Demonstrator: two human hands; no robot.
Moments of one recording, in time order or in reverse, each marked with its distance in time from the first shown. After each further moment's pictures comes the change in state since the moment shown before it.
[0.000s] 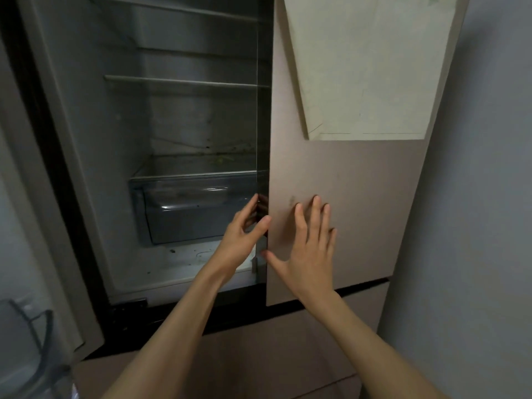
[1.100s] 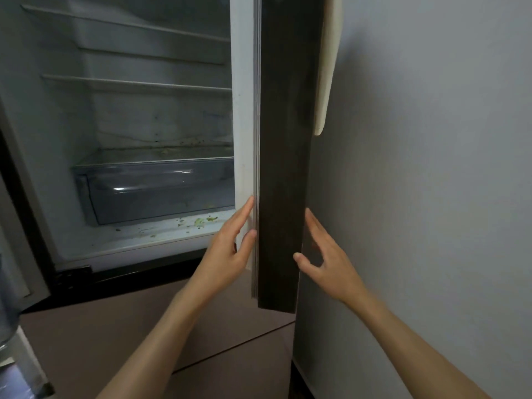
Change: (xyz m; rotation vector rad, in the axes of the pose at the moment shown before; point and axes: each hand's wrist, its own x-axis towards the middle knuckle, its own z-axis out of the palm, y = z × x) left_hand -0.140 0.067 0.126 0.341 -0.114 0.340; right_hand -0.095 0.142 -0.176 0.387 -0.323 -0.050
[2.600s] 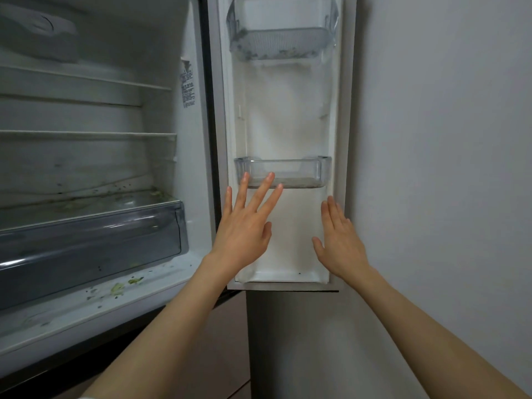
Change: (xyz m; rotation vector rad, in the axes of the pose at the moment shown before) left_hand 0.153 0.048 0.092 0.778 -0.042 0.438; right_hand 0.041 0.065 -0.126 -0.734 0.234 0.365
